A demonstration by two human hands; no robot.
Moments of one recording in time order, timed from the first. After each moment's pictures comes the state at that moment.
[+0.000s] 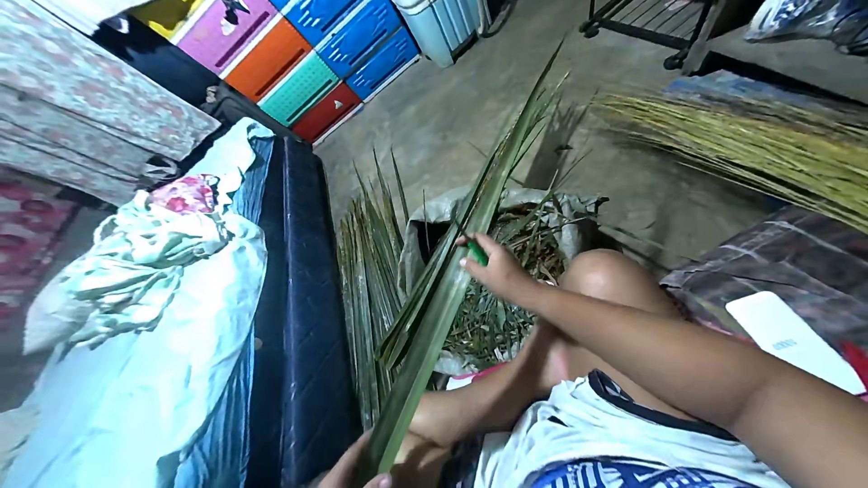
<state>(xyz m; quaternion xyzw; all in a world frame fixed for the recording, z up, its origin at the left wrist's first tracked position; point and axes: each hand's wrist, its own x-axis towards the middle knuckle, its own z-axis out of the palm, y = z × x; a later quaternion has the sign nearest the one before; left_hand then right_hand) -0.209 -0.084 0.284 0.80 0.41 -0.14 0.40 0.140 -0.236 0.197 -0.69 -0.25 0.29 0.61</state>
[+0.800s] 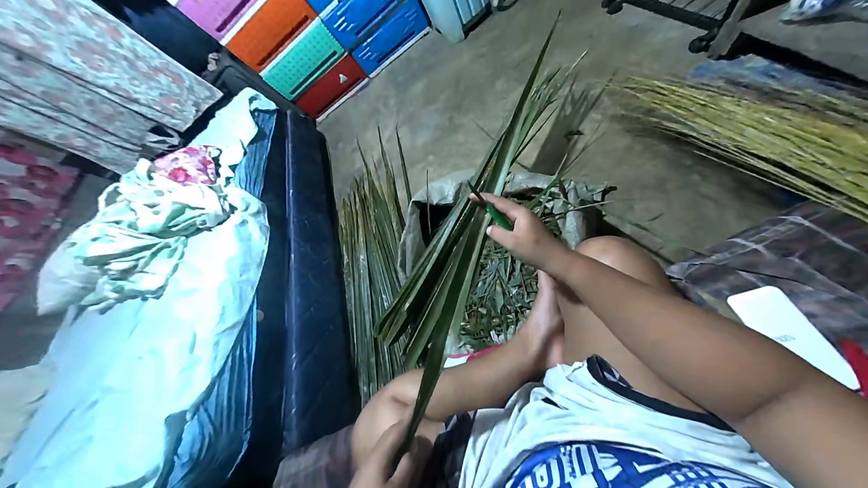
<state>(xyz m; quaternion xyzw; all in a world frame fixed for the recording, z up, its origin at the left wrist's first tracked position) -0.195 -0.135 0.263 0.85 0.35 -0.20 0.35 0.164 -0.269 0.206 -0.70 -0.29 0.22 0.61</state>
